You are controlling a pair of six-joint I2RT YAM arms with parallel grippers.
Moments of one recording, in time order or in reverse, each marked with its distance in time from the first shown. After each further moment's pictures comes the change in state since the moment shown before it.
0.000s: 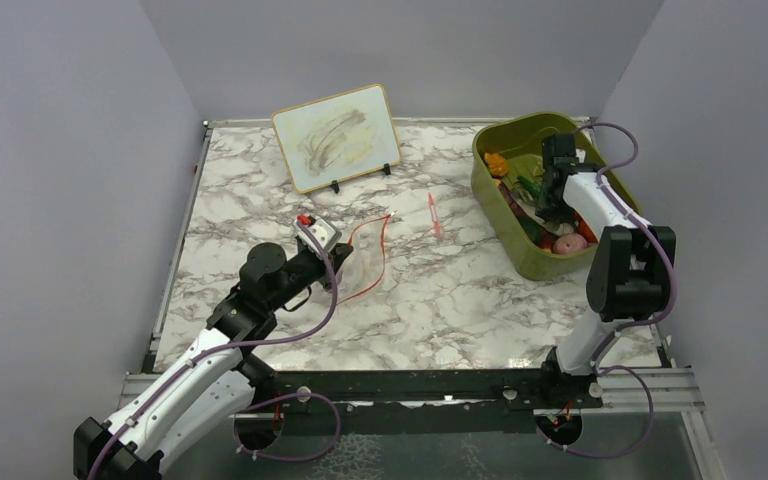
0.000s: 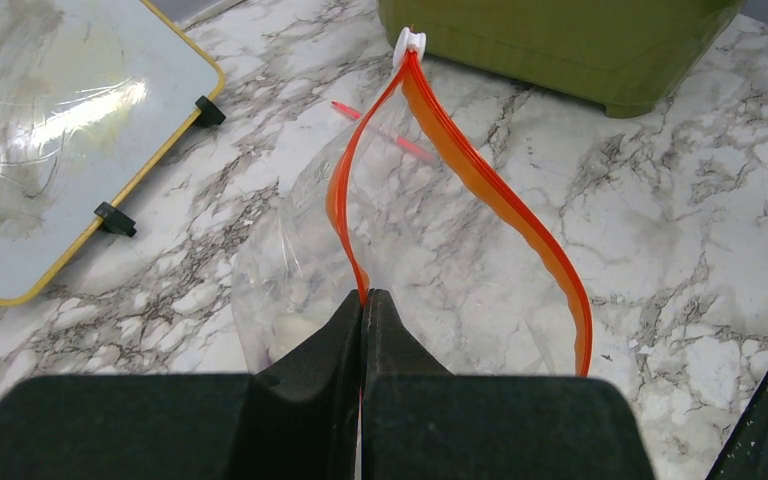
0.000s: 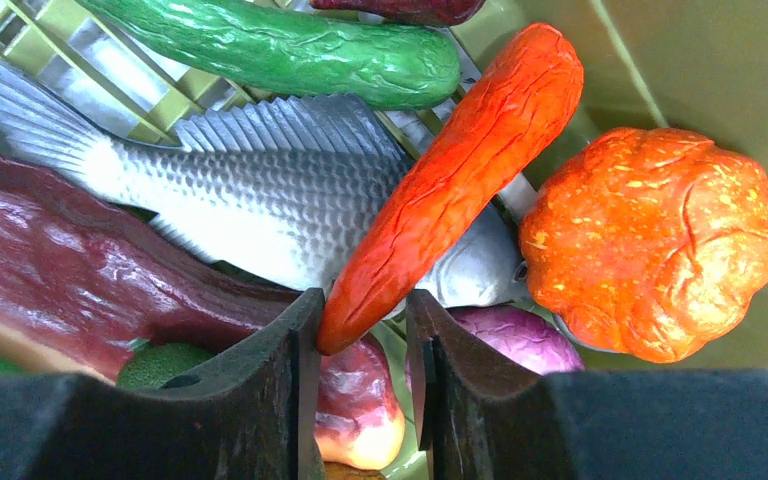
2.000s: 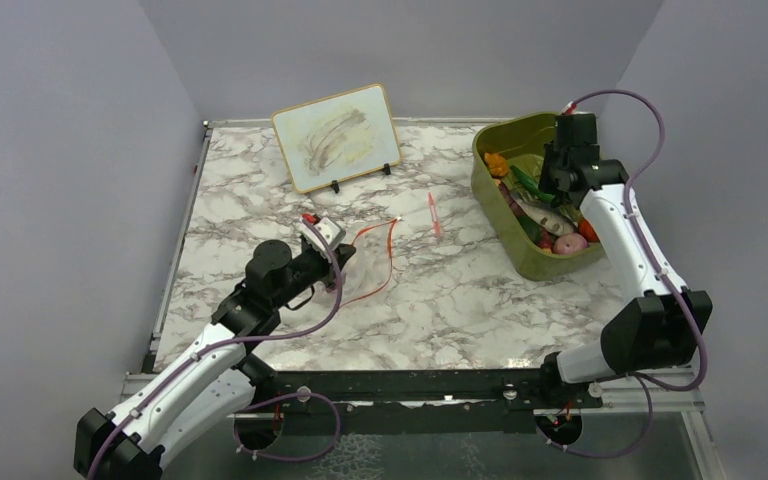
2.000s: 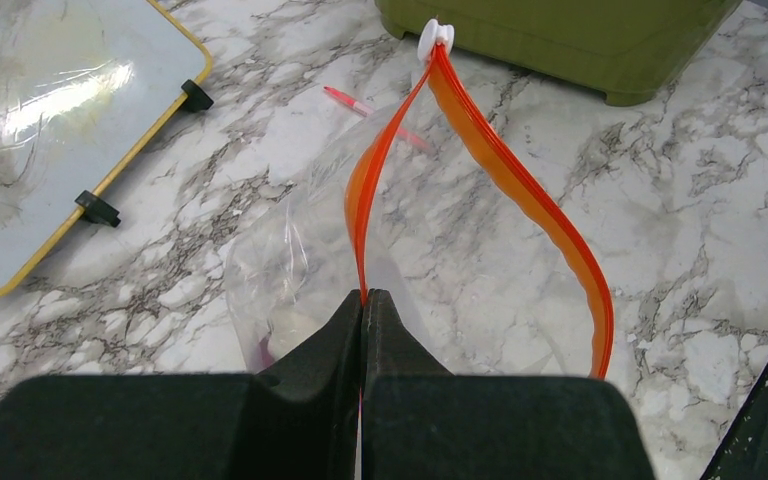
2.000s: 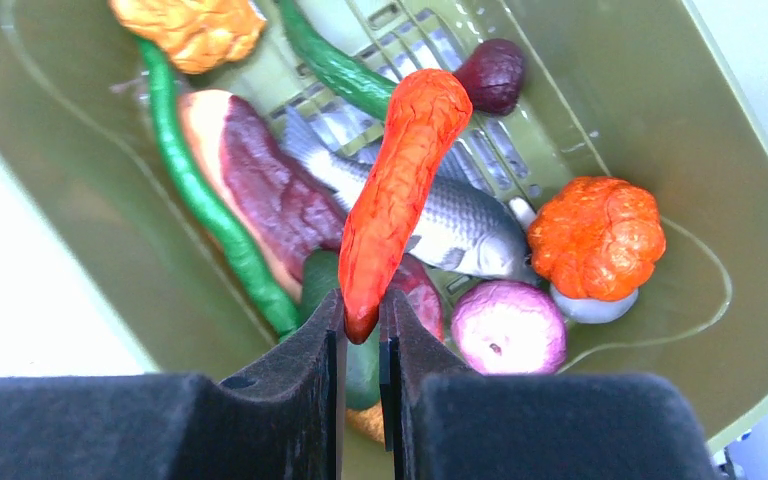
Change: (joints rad) left arm -0.006 0.038 0.000 0.010 -0.001 -0.009; right arm 0.105 -0.282 0.077 -0.041 -0.062 -0.053
